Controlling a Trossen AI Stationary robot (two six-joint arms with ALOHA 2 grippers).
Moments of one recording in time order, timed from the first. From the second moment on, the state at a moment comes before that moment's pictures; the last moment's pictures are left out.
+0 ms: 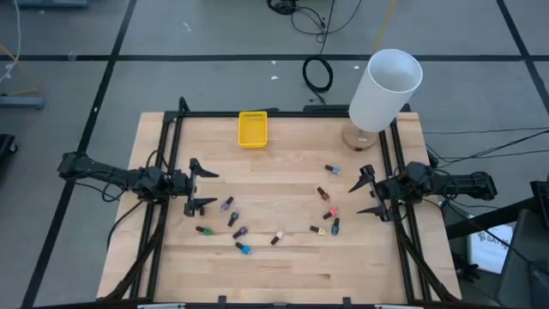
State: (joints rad) left arm -0.23 0.28 0.02 0.31 -0.19 0.07; right arm 0.03 0.00 0.02 0.13 -0.39 -0.16
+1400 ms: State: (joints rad) left arm -0.23 0.28 0.02 0.31 -0.19 0.07; right arm 0.03 0.31 0.21 0.17 0.38 0.17
